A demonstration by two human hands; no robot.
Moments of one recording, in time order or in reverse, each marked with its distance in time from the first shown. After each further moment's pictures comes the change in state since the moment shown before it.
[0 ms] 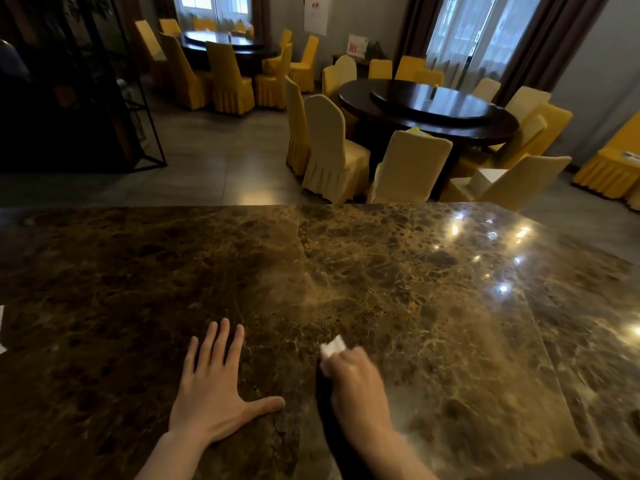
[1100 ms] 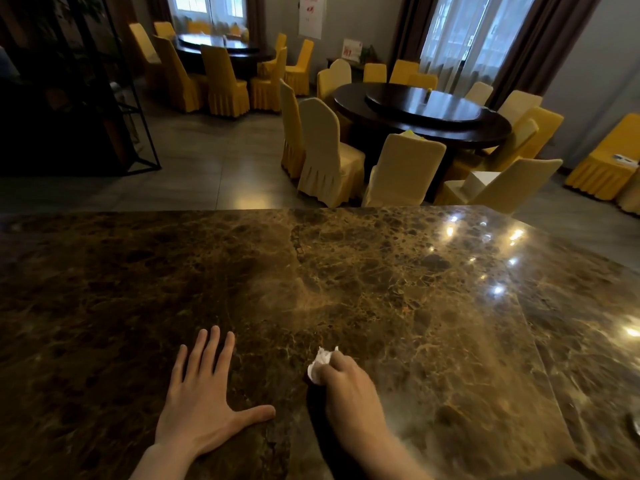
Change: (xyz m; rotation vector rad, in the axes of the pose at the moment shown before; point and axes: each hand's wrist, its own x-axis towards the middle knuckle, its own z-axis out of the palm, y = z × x) left_hand -0.003 0.006 -0.008 0.015 -0.044 -0.025; right_hand 0.001 0.008 -0.003 0.002 -0.060 -0.040
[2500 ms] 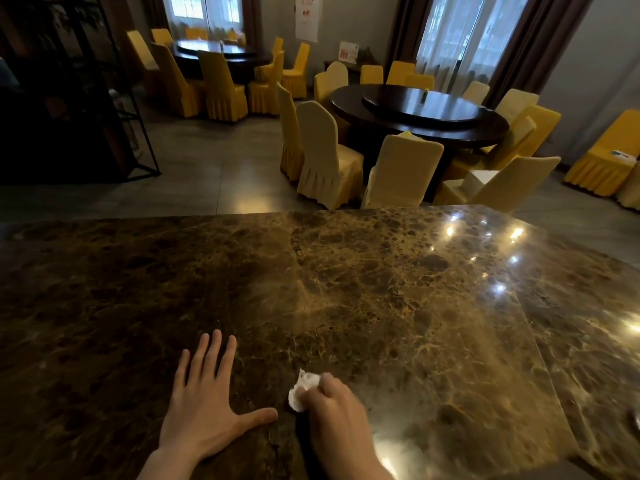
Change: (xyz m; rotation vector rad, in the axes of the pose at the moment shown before) left_hand 0.000 0.000 -0.001 -0.003 -0.015 -0.008; right_hand -0.021 -0.018 0.020 0.050 0.026 -0.018
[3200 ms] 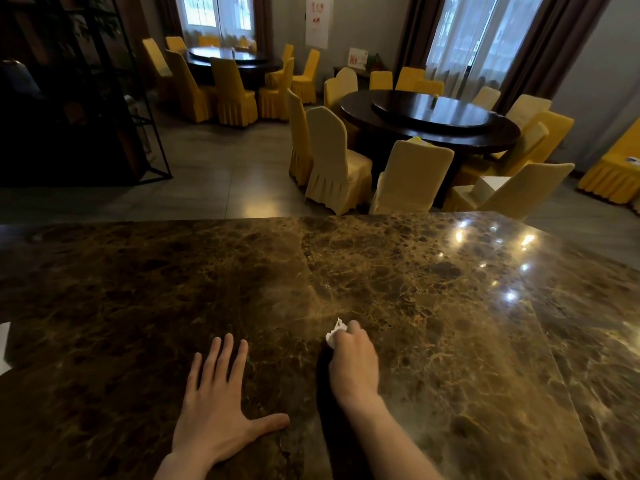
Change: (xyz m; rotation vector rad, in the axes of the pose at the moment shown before) left_hand 0.000 0.001 -0.001 -0.017 -0.008 -0.010; right_hand 0.089 0.003 -0.020 -0.145 0.129 0.282
